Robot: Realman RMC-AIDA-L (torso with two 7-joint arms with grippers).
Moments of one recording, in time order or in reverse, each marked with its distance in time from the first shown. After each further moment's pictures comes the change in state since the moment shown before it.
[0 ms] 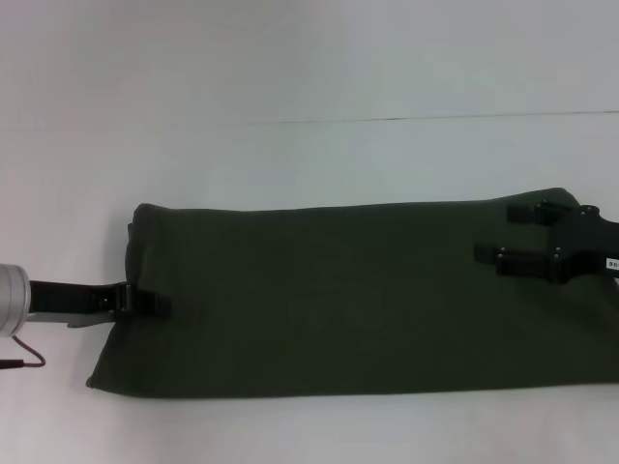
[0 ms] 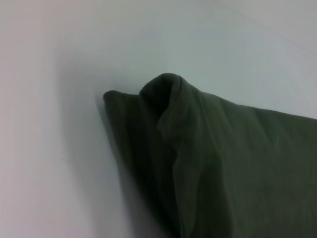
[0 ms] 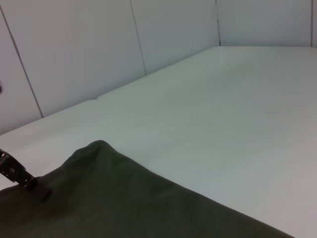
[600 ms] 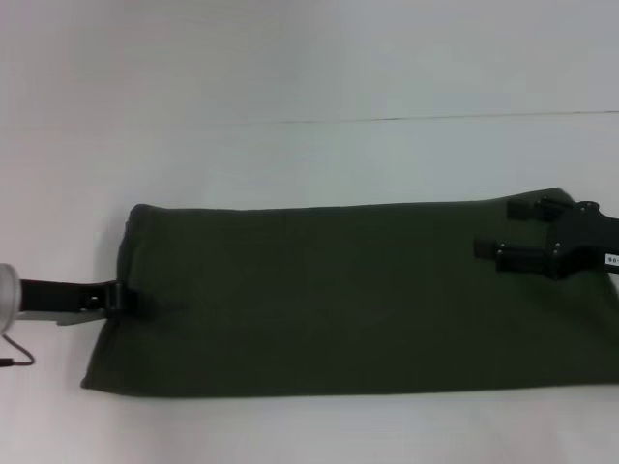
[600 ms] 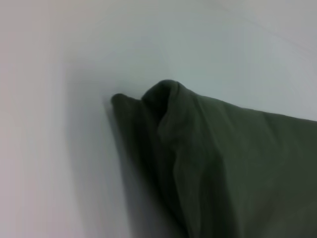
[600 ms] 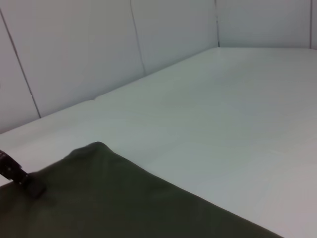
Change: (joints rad) left arm 0.010 -0.001 0.002 0.028 0.006 -0.002 0.004; right arm 0.006 -0.001 0.000 0.000 0.000 0.008 0.000
